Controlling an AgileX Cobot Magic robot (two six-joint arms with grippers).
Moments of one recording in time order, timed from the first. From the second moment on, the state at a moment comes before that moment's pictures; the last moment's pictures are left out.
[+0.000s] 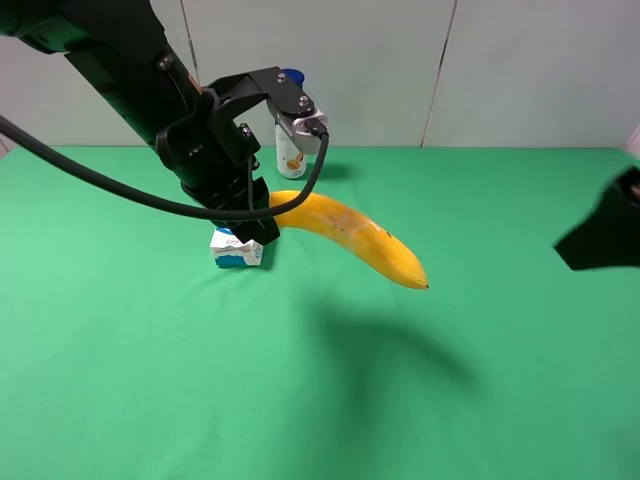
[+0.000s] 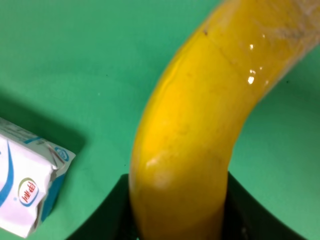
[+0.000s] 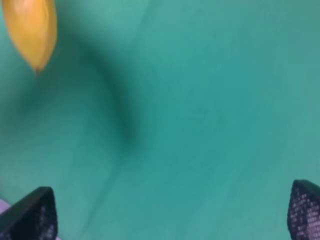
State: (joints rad) left arm -0.62 1.67 -1.17 -0.31 0.72 0.70; right arm 0.57 0.90 -0.96 -0.05 1.21 -0.11
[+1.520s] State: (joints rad) left arm -0.62 1.67 -1.17 -0.31 0.72 0.66; right arm 0.55 -0.01 -0.49 0.03 1.03 -0.06
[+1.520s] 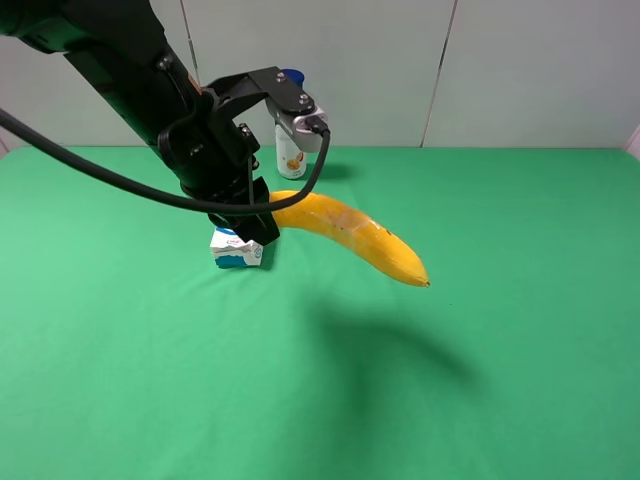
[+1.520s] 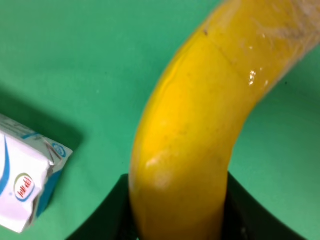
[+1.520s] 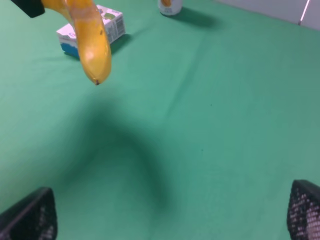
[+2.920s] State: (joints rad) left arm -0.40 1.49 -1.15 0.07 0.74 -0.13; right arm 0.10 -0.01 -0.49 0.04 1.03 -0.06
